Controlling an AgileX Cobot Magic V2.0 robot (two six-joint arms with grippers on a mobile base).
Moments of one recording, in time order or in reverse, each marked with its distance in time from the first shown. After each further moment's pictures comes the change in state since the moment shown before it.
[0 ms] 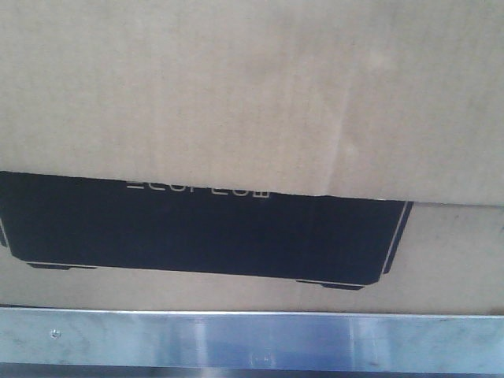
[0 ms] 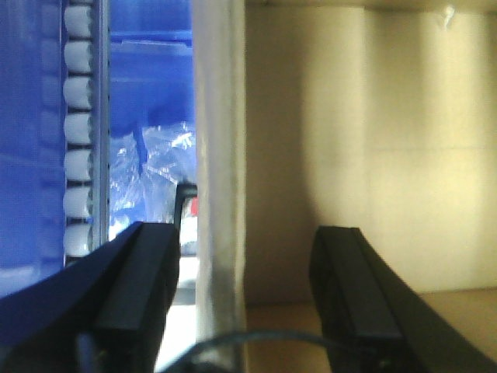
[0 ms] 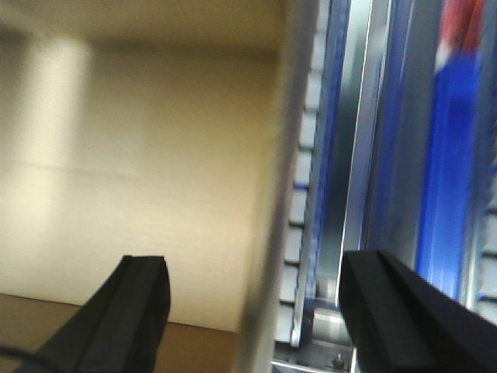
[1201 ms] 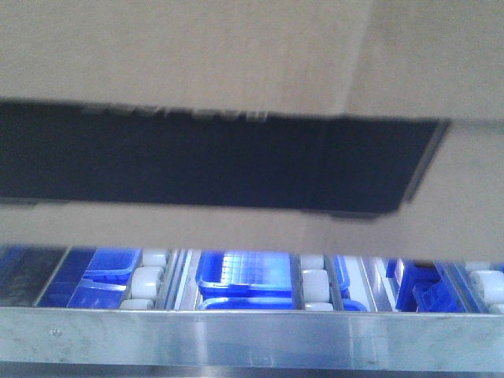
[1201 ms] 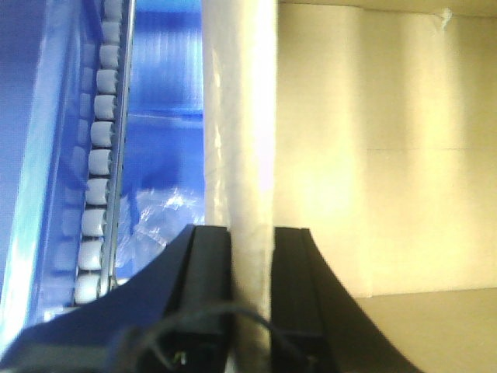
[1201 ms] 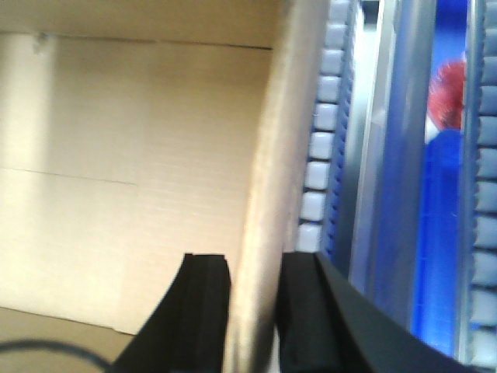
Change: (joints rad) left arm 0.001 -0.383 0.108 -0.013 -0.008 -0.010; right arm 0.002 -0.331 0.079 0.023 -0.025 -0.006
